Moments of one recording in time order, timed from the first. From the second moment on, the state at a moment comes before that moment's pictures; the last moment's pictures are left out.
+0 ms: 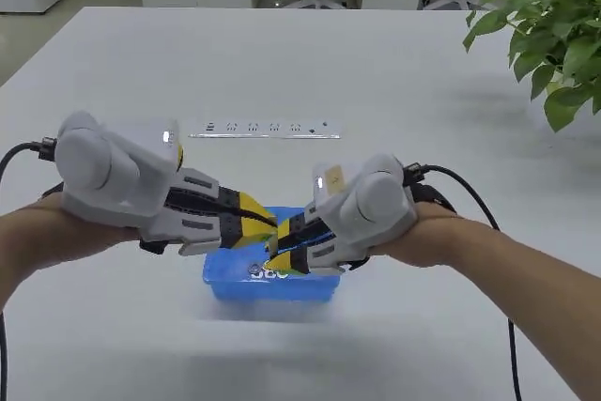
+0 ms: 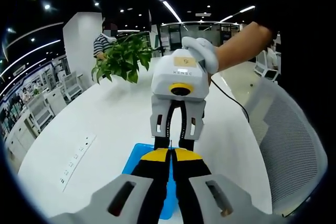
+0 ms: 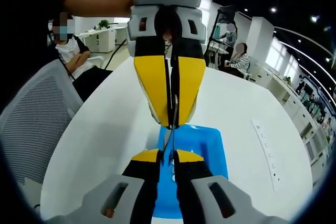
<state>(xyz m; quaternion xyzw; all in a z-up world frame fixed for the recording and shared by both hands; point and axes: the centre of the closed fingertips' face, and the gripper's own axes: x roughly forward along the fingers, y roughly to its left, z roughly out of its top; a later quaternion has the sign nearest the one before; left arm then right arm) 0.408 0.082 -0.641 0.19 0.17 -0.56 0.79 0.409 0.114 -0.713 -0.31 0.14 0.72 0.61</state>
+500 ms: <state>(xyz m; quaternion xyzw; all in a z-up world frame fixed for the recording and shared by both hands) 0.384 0.086 -0.646 0.19 0.19 -0.57 0.78 0.387 0.104 -0.717 -0.32 0.15 0.72 0.60</state>
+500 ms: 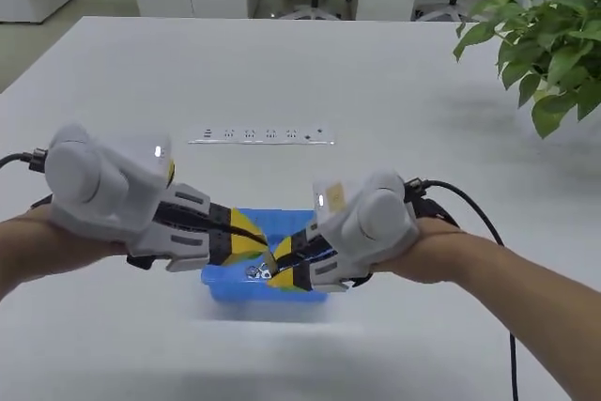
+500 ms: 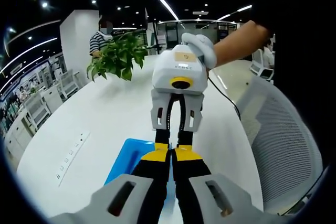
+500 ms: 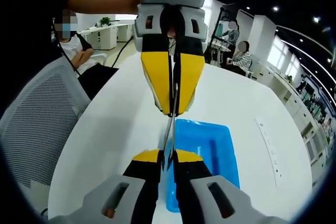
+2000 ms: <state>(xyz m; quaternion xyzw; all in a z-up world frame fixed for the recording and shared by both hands) 0.328 0.119 -0.759 0.21 0.31 -0.56 0.73 0.334 0.090 -0.778 -0.33 0.21 0.71 0.58</state>
